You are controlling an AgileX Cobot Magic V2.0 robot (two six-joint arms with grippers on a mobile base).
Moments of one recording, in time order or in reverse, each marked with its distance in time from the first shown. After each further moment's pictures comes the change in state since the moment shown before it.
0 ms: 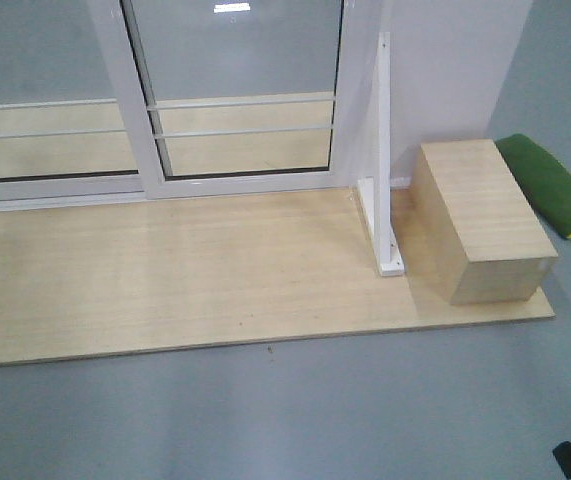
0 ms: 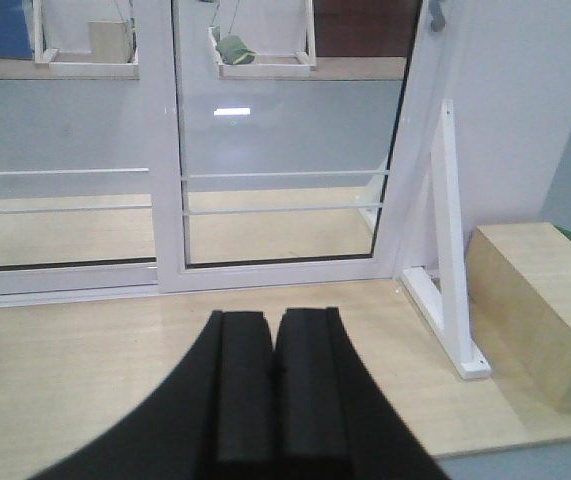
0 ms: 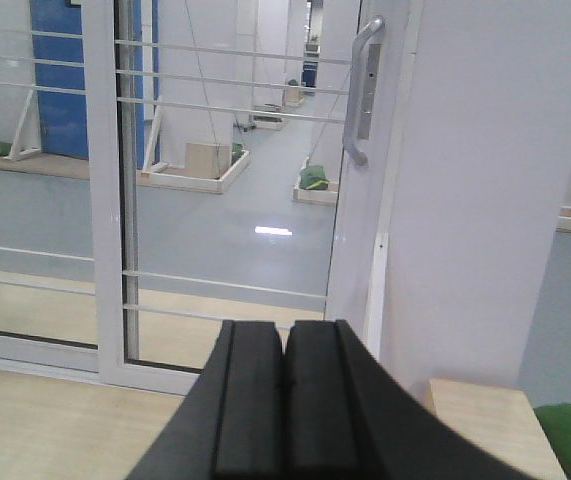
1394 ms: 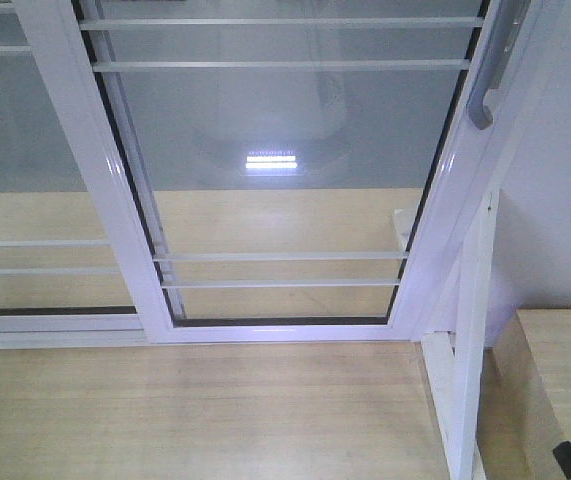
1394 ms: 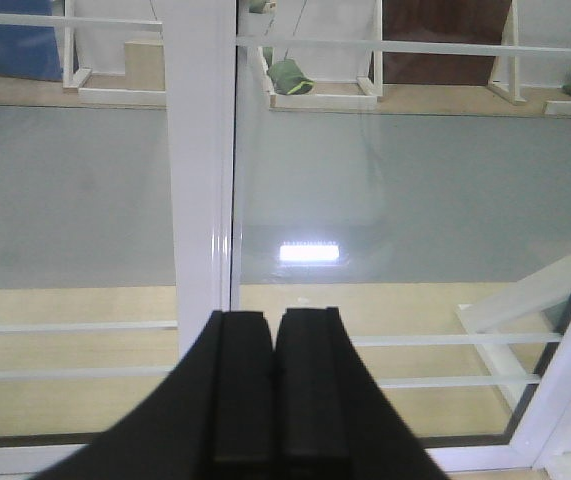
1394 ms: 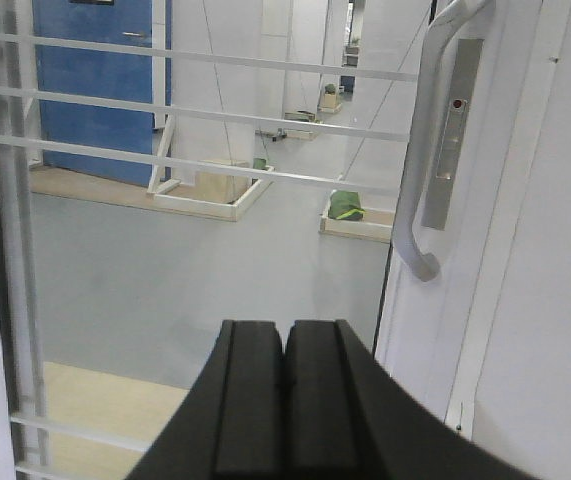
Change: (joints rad) left arm 0.000 0.000 0.000 0.000 0.000 0.000; right arm 0.000 0.000 0.000 0.000 0.000 0.000
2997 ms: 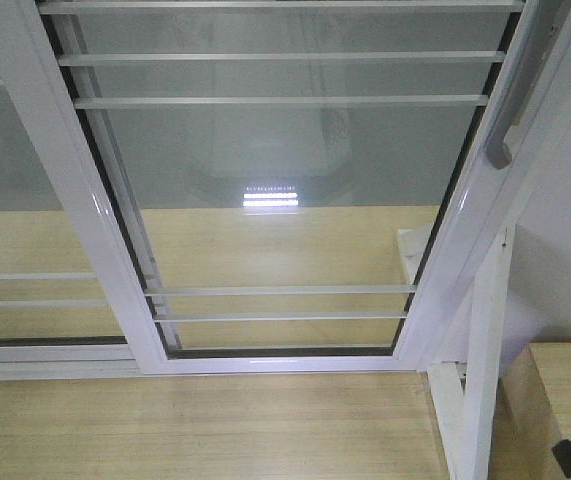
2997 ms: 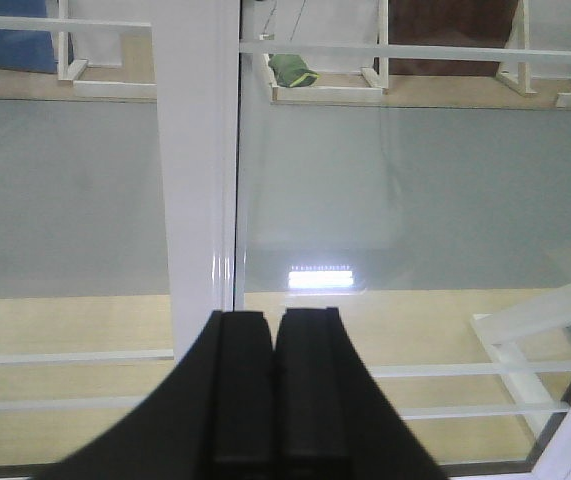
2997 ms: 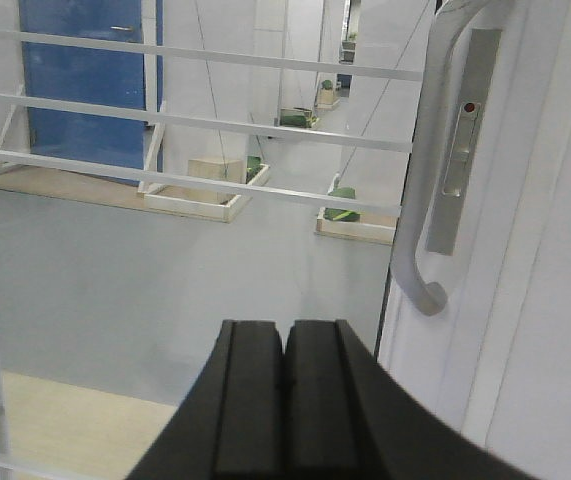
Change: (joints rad) left arm 0.001 0.000 0.000 0.002 0.021 0.000; right arm 0.000 0.012 0.001 0.000 -0.011 0.000
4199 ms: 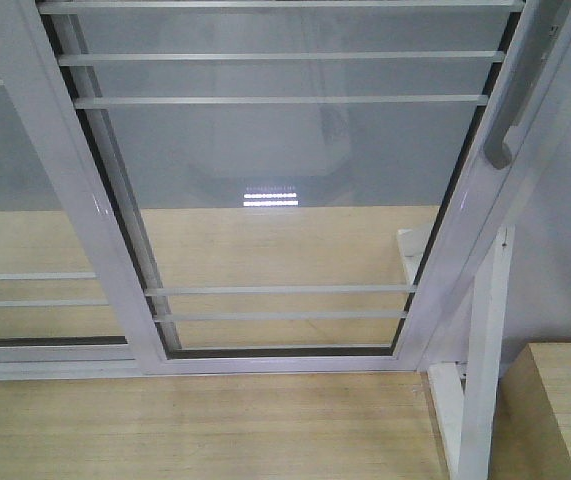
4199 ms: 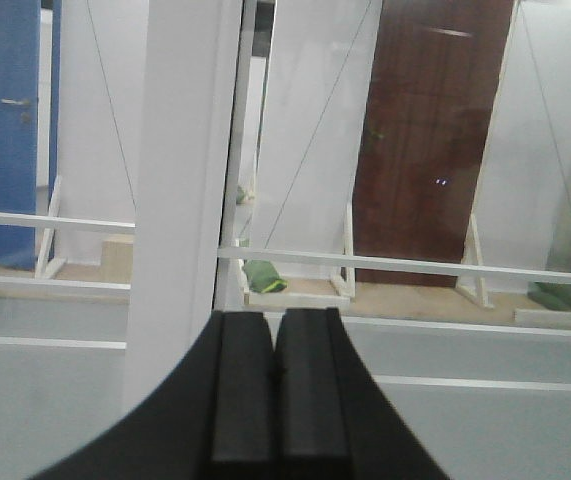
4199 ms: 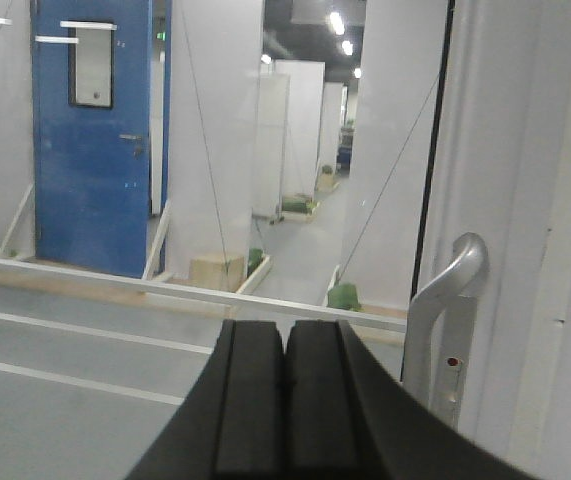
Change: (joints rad) left arm 0.000 0.497 -0.472 -0.021 -0.367 -0.038; right arm 0.000 0.499 -0.643 0.172 0.022 -0.166
